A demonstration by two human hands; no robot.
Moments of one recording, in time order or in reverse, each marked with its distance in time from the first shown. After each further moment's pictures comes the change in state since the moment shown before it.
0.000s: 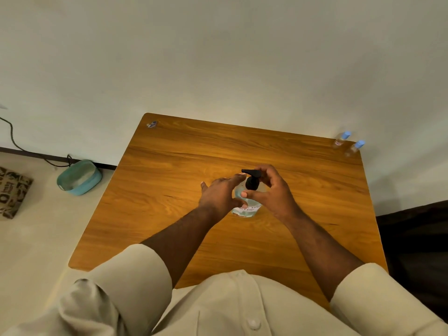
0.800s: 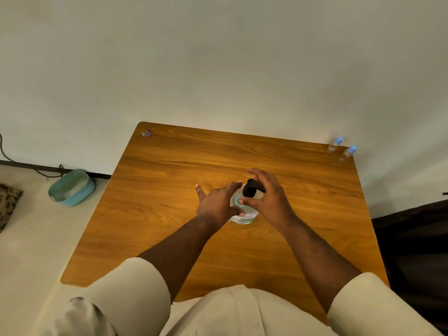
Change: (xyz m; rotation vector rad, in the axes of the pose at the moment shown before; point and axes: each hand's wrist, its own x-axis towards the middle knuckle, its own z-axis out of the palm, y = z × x) left_hand 0.003 0.001 0.004 0.066 0.055 0.029; right_hand 0.002 -0.005 0.004 -0.229 0.021 -0.054
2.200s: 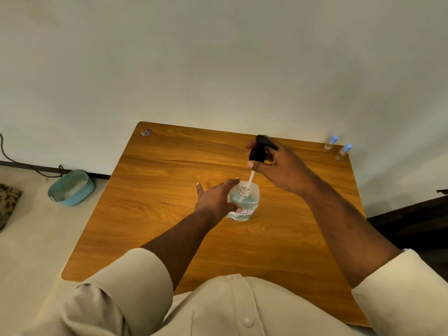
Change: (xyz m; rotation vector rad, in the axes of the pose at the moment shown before) left_hand -0.002 0.000 -0.001 -0.085 -0.038 -0.031; right_hand 0.015 -0.088 -0.069 0.025 -0.131 -0.051
